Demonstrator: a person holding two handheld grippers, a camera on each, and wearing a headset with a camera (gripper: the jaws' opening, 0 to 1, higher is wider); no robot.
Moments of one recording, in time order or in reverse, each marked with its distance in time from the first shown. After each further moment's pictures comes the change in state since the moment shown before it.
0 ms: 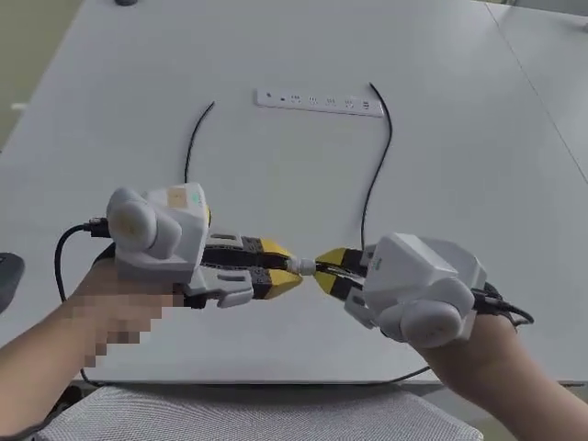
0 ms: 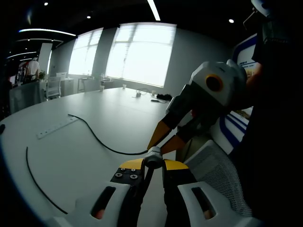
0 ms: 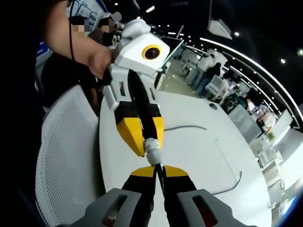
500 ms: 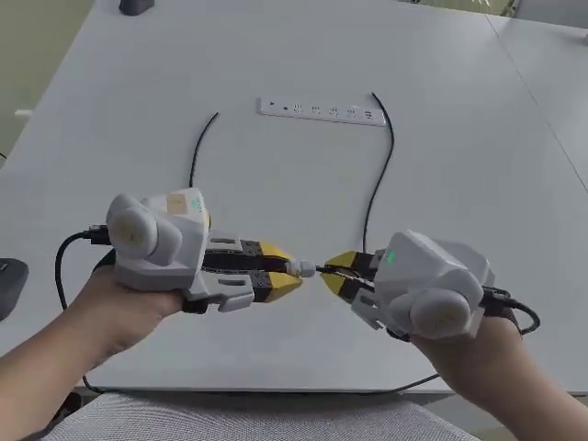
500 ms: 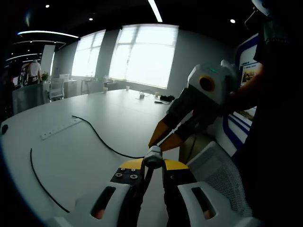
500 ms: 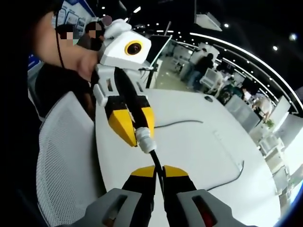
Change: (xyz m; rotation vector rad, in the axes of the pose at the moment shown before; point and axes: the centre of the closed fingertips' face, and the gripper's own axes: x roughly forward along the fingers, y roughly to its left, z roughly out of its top) left arm -0.006 0.005 0.003 -0.002 -0.016 0.033; right arm -0.002 -0.014 -0.013 0.122 0.016 -0.028
